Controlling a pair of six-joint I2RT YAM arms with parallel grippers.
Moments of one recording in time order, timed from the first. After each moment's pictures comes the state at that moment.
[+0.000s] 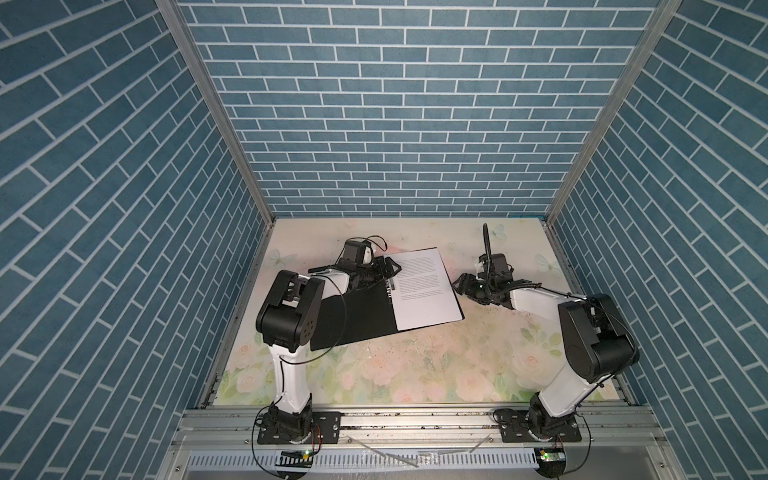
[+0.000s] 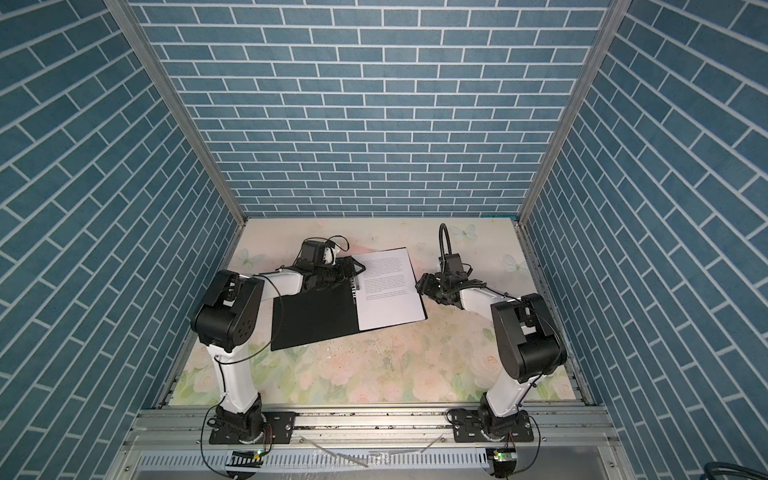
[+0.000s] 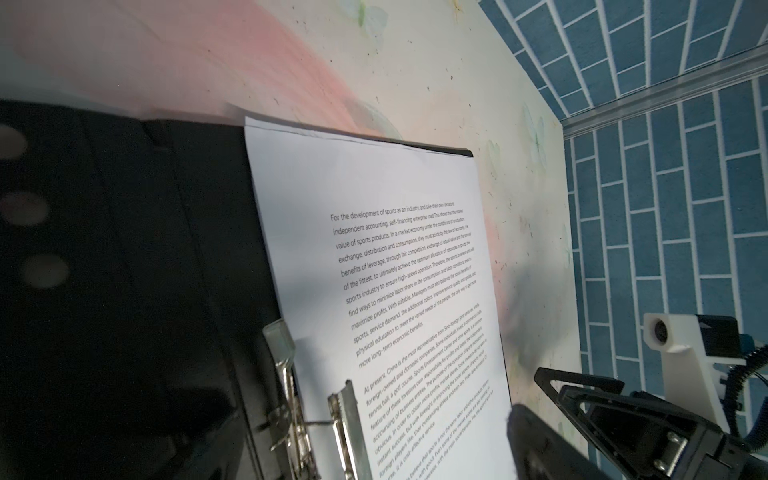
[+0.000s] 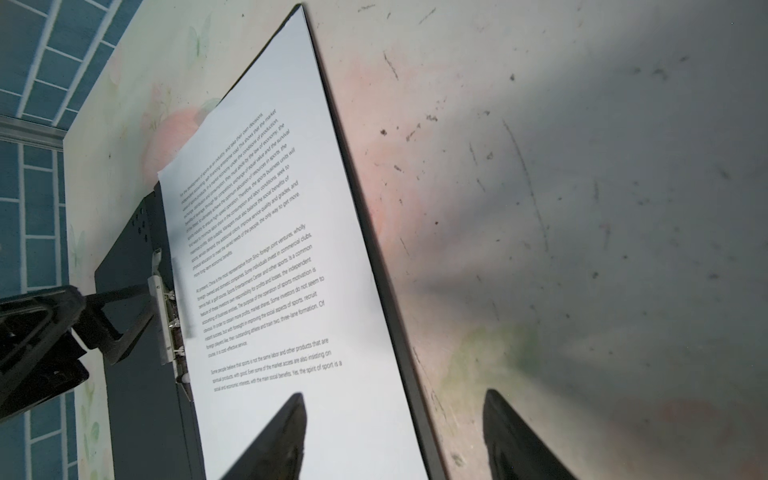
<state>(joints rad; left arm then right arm) -0.31 1.98 1.12 0.12 0.52 -0.66 0.34 1.69 0.88 -0.08 -0.27 0.62</state>
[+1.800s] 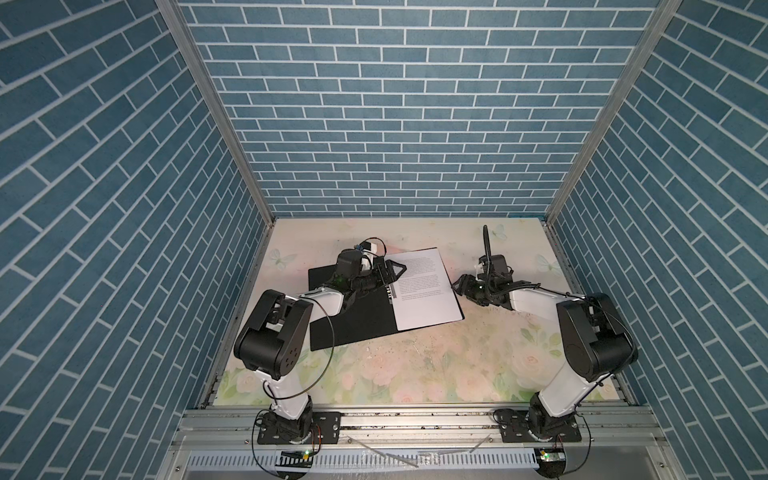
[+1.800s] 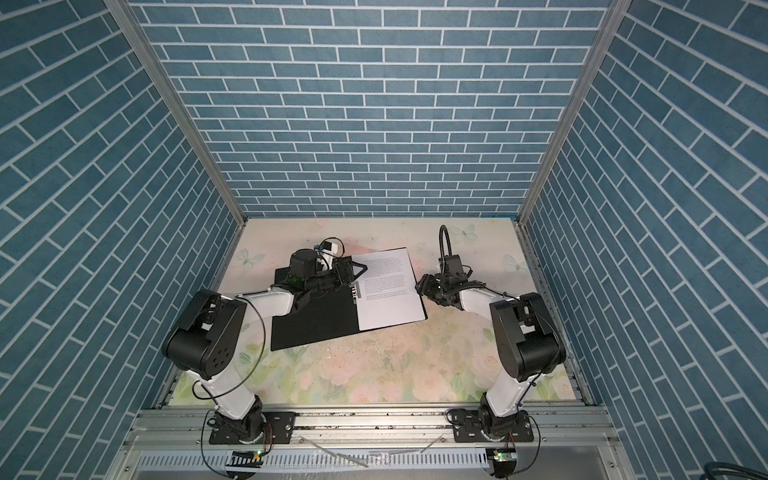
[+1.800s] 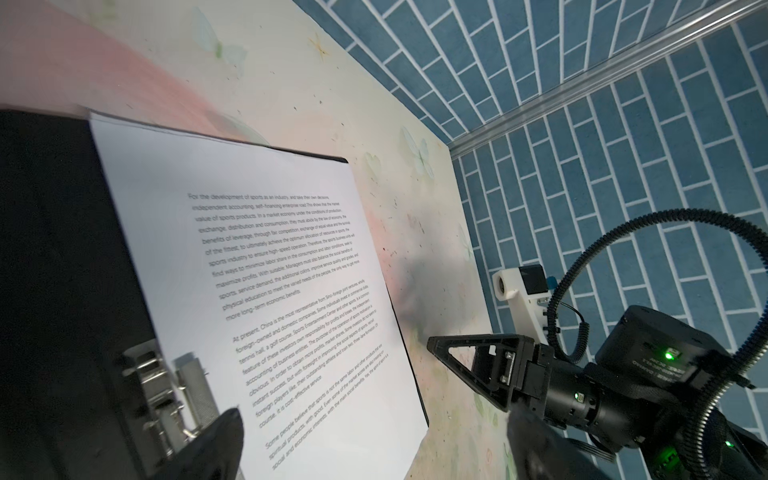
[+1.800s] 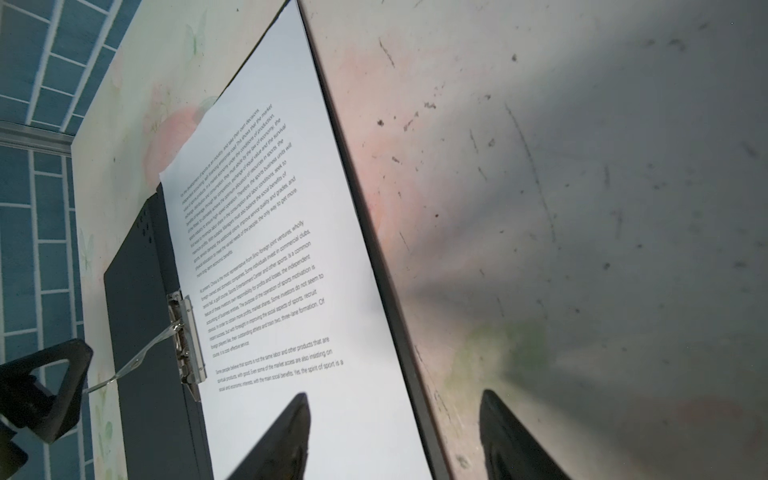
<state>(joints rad) -0.34 1.73 0.86 0.40 0.56 -0.77 0.34 1.69 0.87 -0.06 -0.29 0.67</state>
